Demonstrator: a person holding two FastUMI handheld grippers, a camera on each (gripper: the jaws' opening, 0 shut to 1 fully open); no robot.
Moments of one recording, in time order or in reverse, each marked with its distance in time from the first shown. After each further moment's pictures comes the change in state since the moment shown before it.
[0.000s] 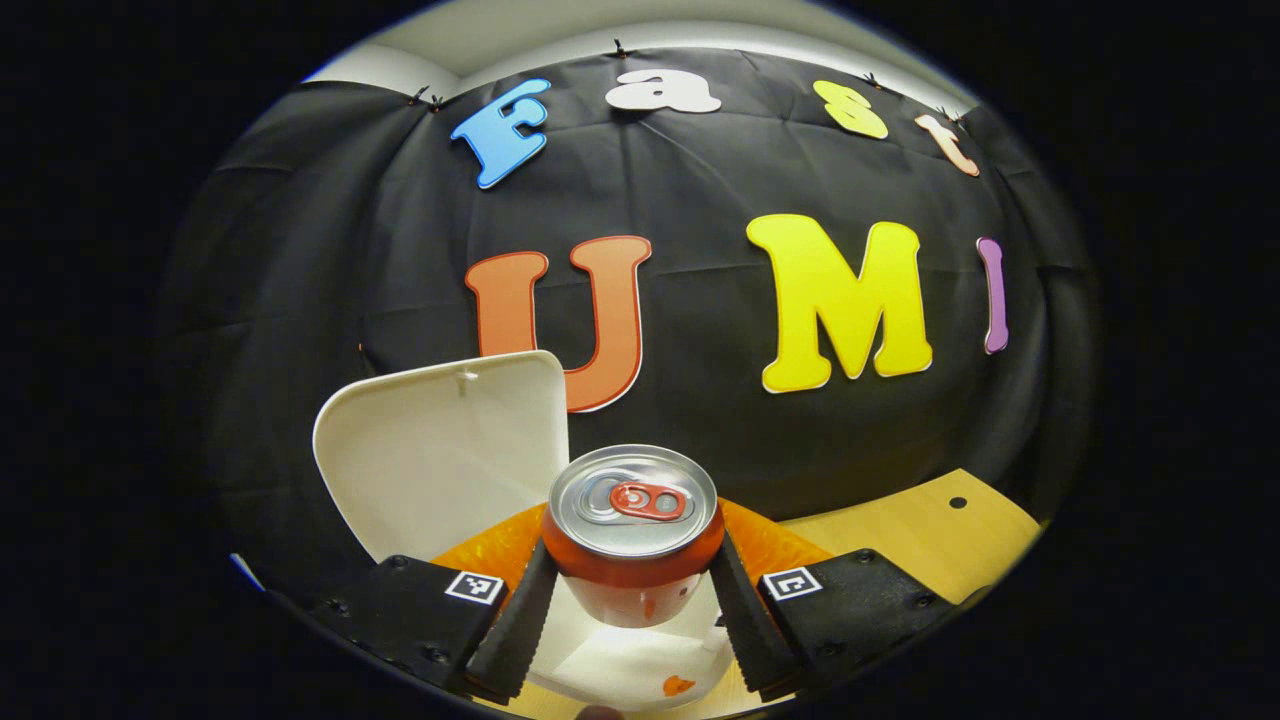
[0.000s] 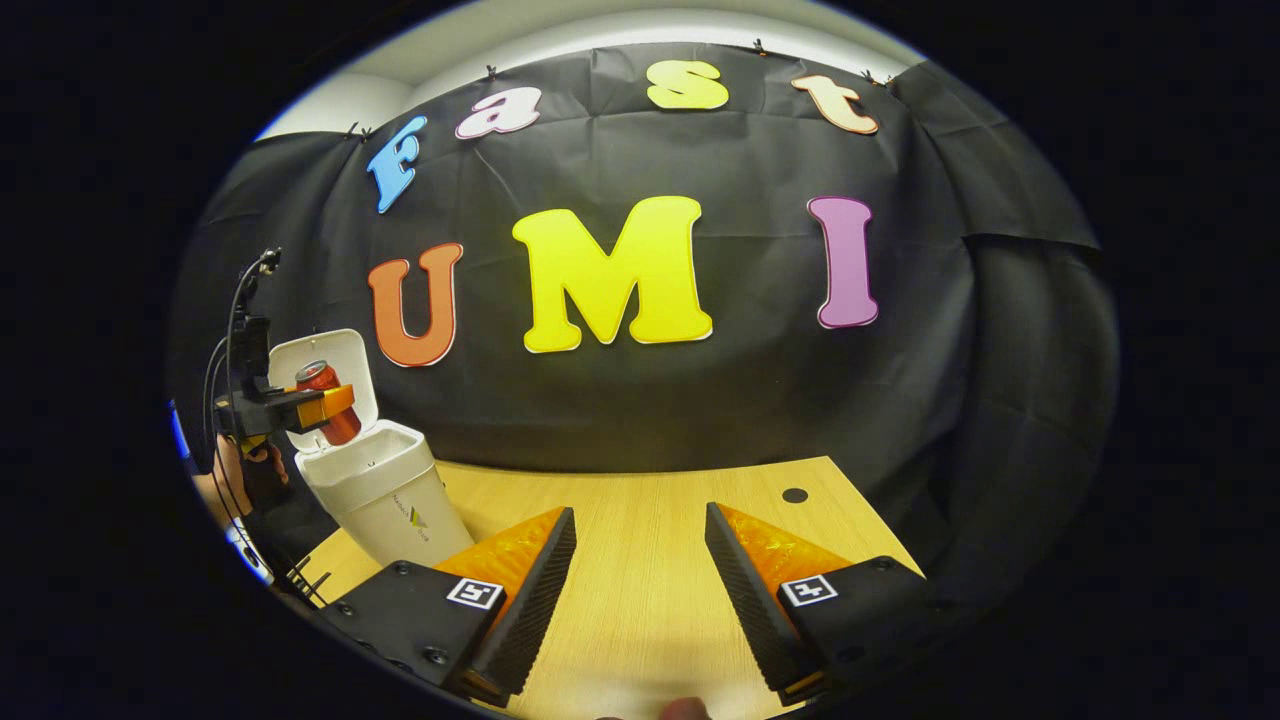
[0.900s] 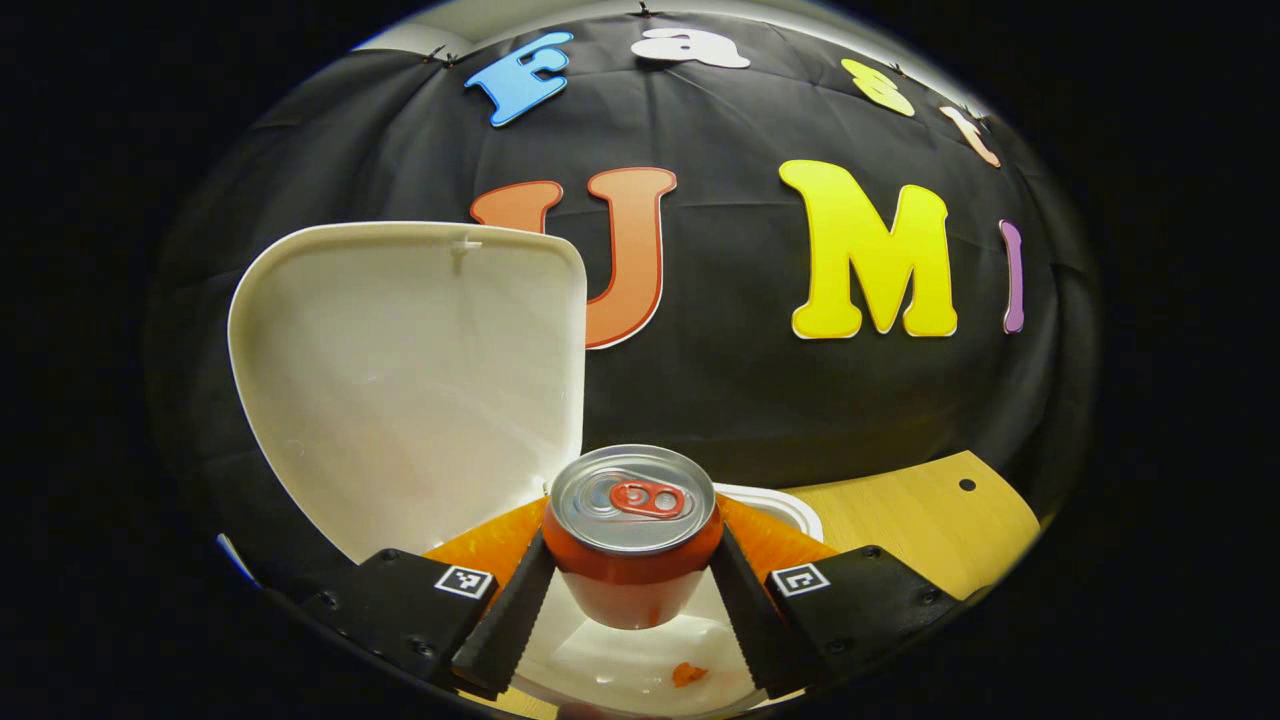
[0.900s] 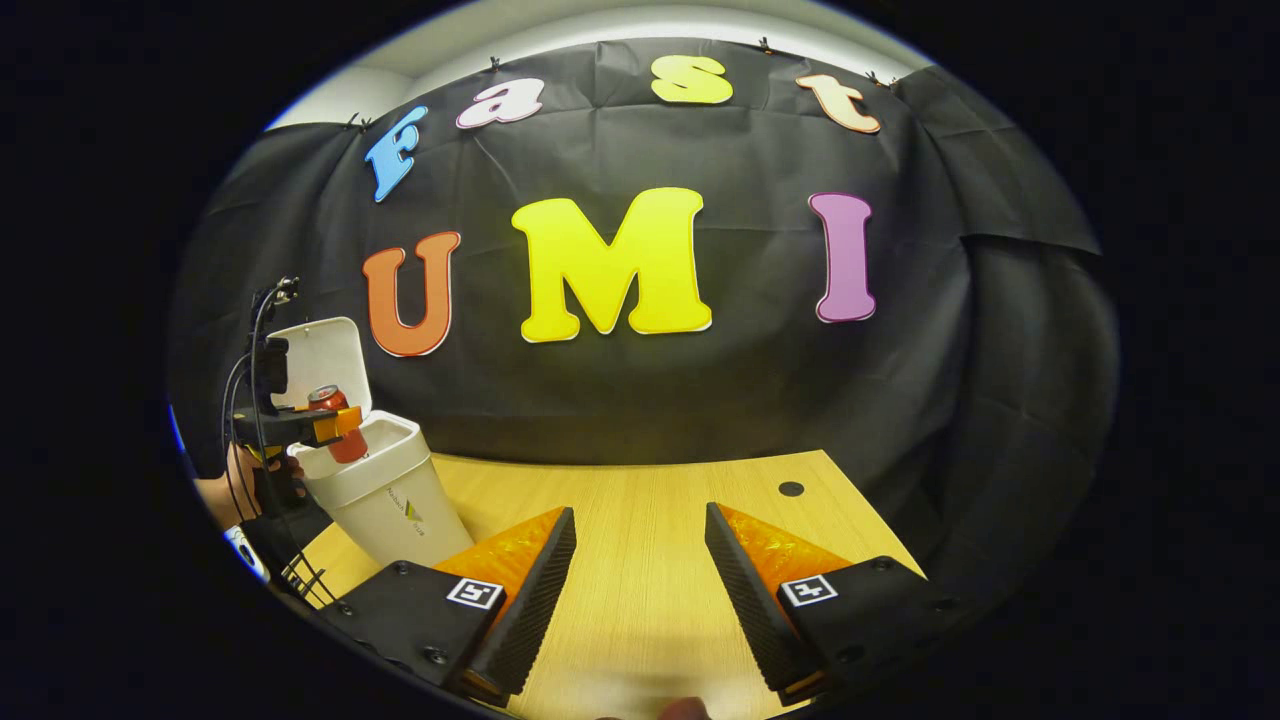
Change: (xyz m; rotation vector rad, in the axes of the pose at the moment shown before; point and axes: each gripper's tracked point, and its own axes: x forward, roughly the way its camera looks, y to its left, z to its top) left arm 0.024 0.013 -0.050 -0.050 0.114 -0.005; right arm 0.000 0.008 -0.008 -0.011 0.022 -0.023
